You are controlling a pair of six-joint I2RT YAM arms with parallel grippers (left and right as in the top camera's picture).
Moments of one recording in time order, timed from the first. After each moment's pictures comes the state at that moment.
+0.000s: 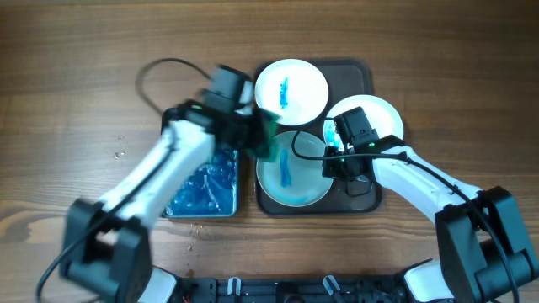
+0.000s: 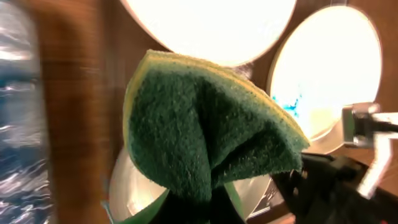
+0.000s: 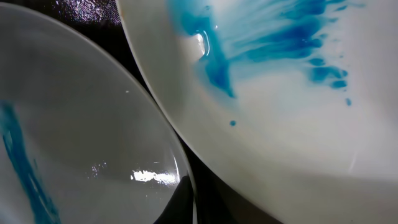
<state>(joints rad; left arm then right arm) -0.47 1.68 1.17 -0.62 0.32 -0.62 0.38 1.63 0.80 -0.48 -0.12 0.52</state>
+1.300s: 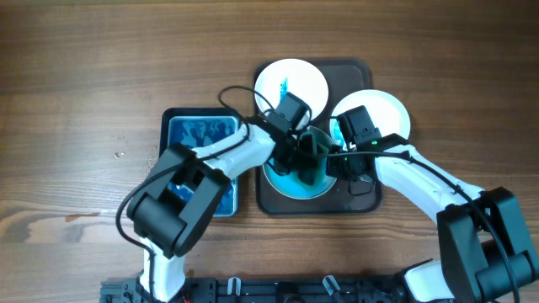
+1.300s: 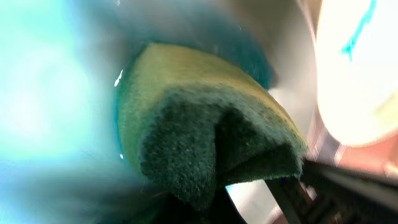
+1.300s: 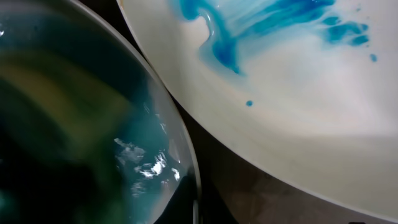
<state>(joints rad) -0.67 2.01 1.21 -0.41 0.50 -0.75 0.36 1.63 0.81 -0.51 -0.08 0.55</state>
